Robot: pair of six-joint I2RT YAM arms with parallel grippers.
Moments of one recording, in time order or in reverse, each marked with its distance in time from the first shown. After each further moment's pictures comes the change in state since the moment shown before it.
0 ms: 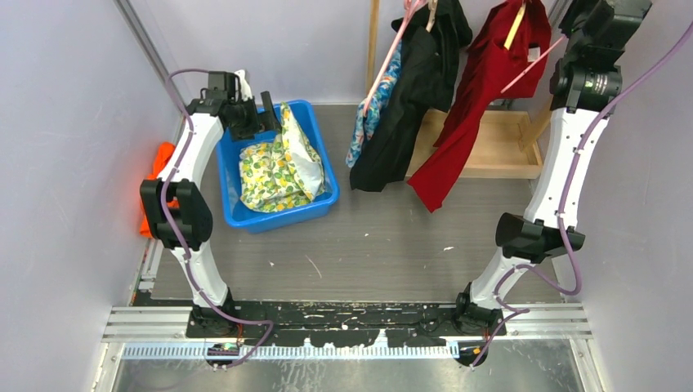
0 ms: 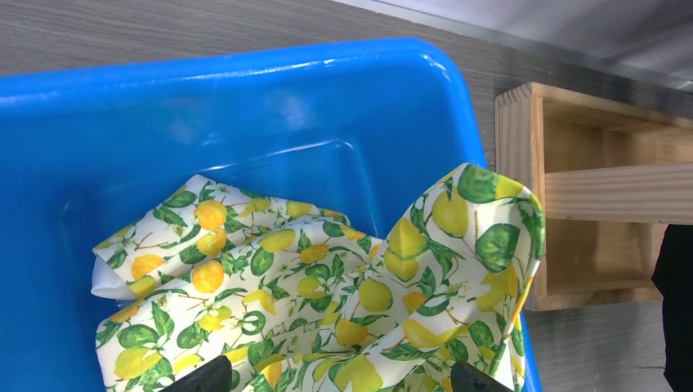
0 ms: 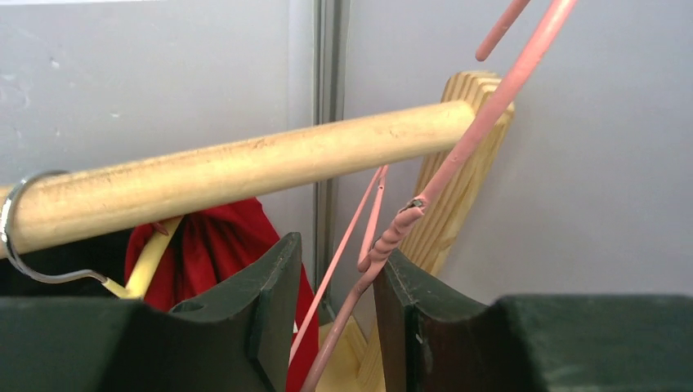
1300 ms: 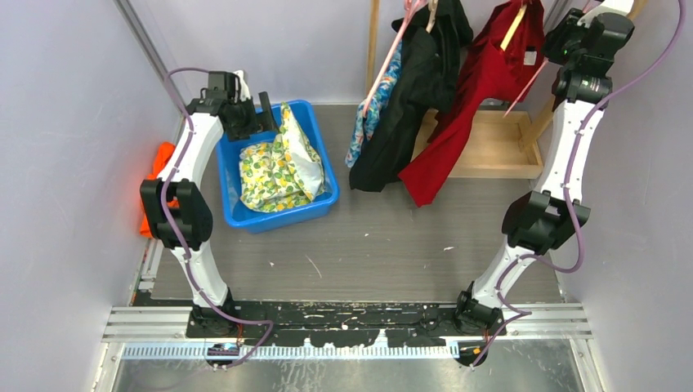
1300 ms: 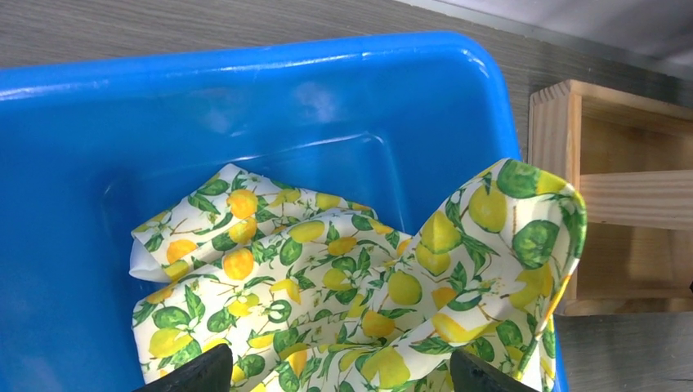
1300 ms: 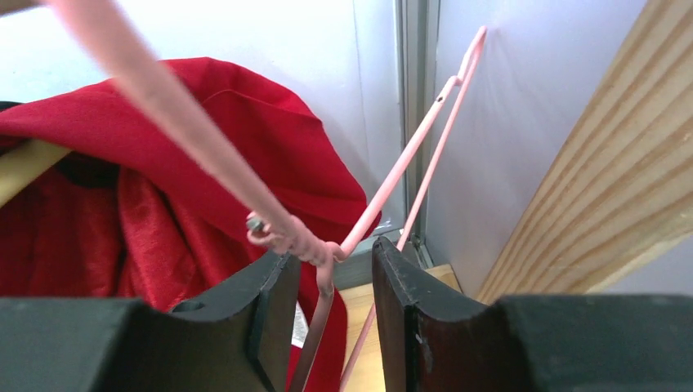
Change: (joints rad) left arm 0.000 0.002 0.016 -0.011 -0.073 0.003; right arm -0.133 0.120 -0.218 0.131 -0.358 0.233
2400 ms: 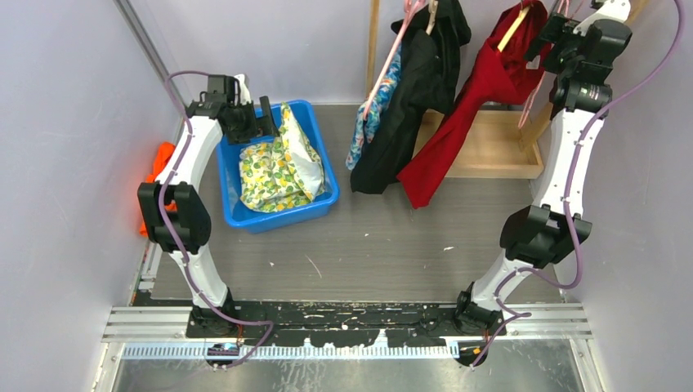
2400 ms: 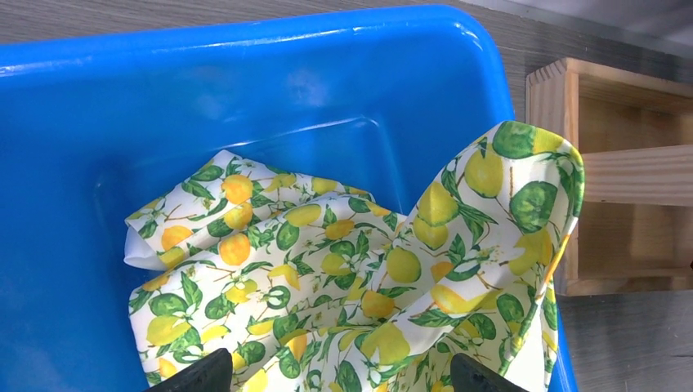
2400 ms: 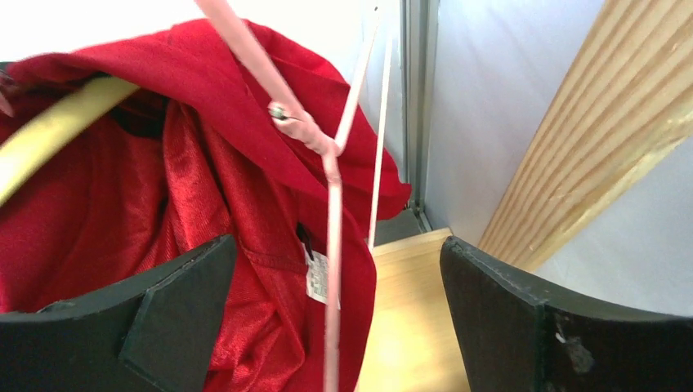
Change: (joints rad) left arm 0.000 -0.034 -0.060 0.000 0.022 0.027; right arm 0.014 -0.149 -0.151 -0.049 0.025 -0.005
